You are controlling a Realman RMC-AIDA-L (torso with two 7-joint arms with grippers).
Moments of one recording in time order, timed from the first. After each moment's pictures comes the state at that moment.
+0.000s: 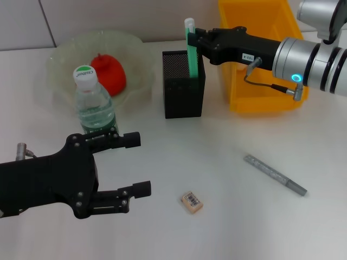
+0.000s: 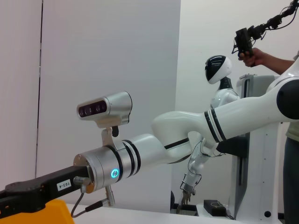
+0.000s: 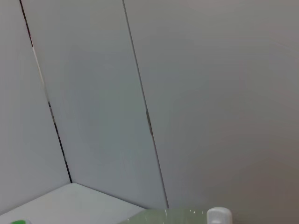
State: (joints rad) left arm -0.28 -2.07 1.14 0.88 1.50 1.79 -1.23; right arm 0.63 2.08 -1.06 -0.58 -1.43 -1.00 1.37
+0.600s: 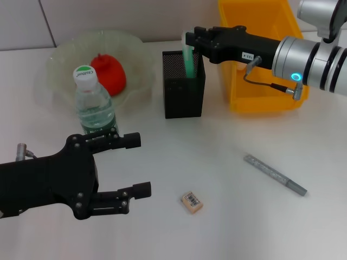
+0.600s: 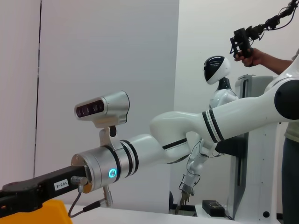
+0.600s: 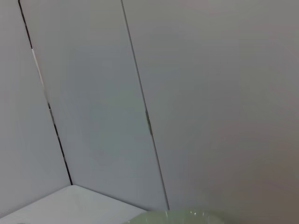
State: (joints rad) left arm -0.28 -2.07 1.14 0.88 1.50 1.79 -1.23; right arm 0.64 2.08 -1.06 -0.58 -1.43 -1.00 1.38
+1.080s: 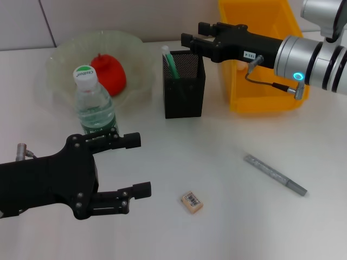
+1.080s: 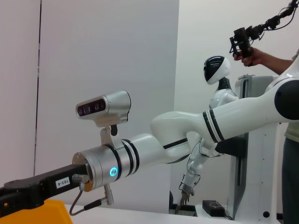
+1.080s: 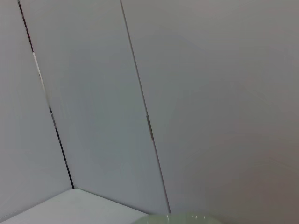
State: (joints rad) left arm -0.28 -2.07 1.14 0.88 1.50 1.79 -1.23; right arm 0.63 2.08 -1.05 -0.59 -1.43 -1.02 1.38
